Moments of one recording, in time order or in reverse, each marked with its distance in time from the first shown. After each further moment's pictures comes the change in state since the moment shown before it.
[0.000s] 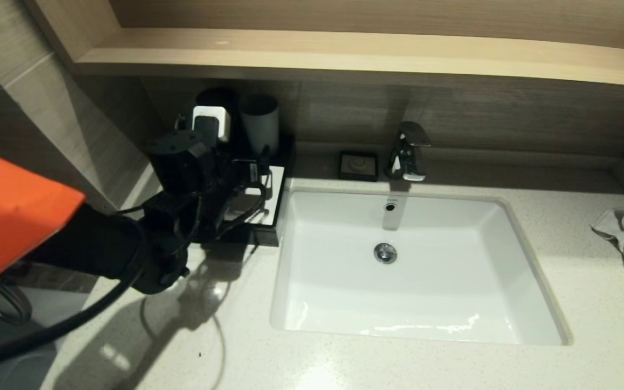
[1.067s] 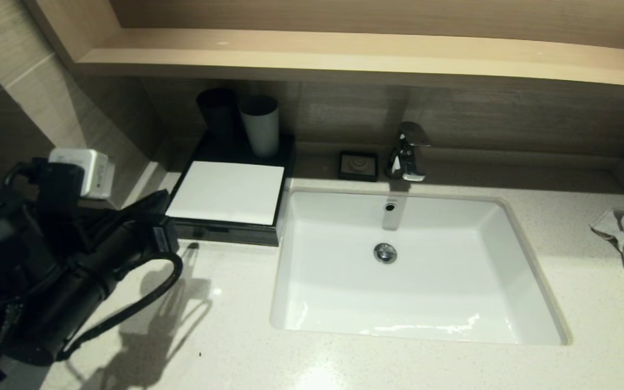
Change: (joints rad) left arm 0.017 -0.506 0.617 0.003 -0.005 -0.022; right arm 0.000 0.000 0.000 0.000 0.000 0.000
